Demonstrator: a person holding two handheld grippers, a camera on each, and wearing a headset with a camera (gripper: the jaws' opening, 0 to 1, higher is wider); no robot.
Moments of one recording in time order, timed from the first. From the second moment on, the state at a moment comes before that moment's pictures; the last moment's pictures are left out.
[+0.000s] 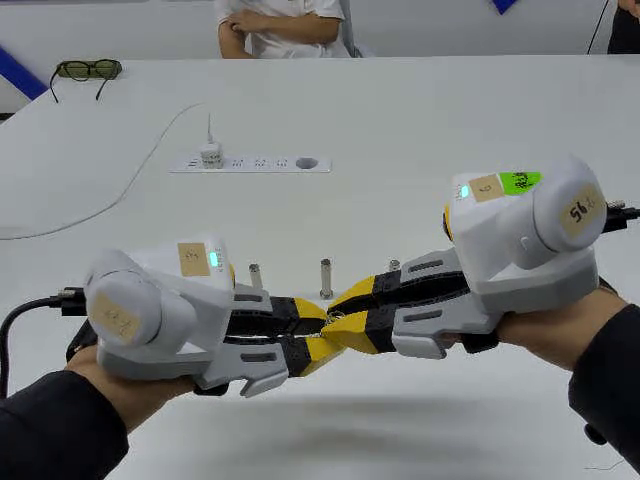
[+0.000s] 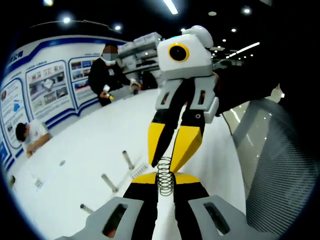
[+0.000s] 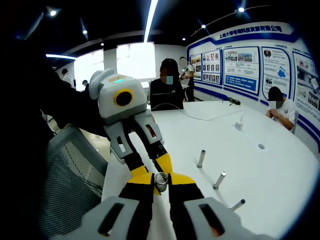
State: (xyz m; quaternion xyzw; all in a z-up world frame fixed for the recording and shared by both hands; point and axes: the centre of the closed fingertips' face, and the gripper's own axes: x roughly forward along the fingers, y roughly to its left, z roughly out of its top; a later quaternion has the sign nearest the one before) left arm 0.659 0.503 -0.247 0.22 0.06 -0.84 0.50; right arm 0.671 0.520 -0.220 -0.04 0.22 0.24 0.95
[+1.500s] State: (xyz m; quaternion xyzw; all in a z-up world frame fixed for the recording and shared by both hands) left arm 0.791 0.475 -0.202 0.05 0.08 -0.77 0.63; right arm 0.638 0.474 -0.211 -0.04 0.18 0.15 0.97
